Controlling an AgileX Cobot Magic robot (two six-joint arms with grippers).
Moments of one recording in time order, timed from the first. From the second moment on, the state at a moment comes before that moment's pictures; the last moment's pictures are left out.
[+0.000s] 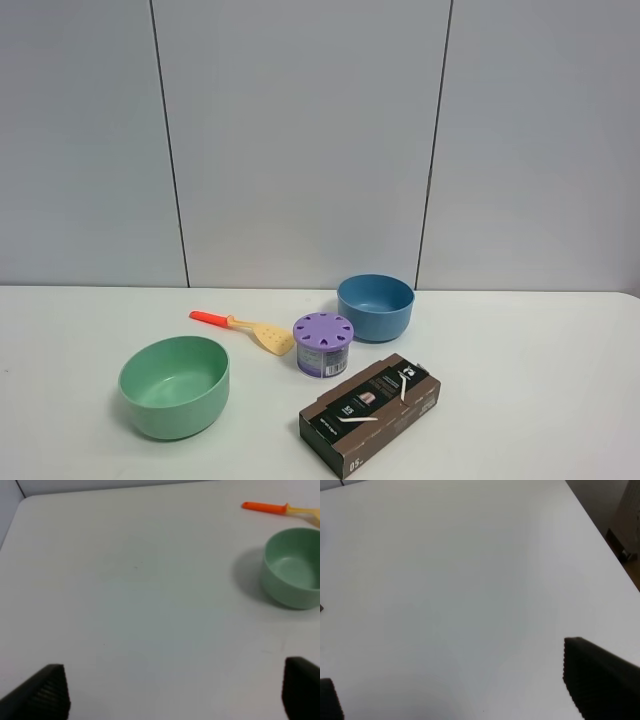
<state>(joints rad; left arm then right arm) 0.00 -0.01 -0.51 0.00 1.06 0.04 0.00 0.06 -0.51 -0.03 1.07 0.06</state>
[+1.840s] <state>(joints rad) 0.00 -0.01 -0.51 0.00 1.06 0.04 0.00 0.06 -0.51 0.03 1.07 0.01</state>
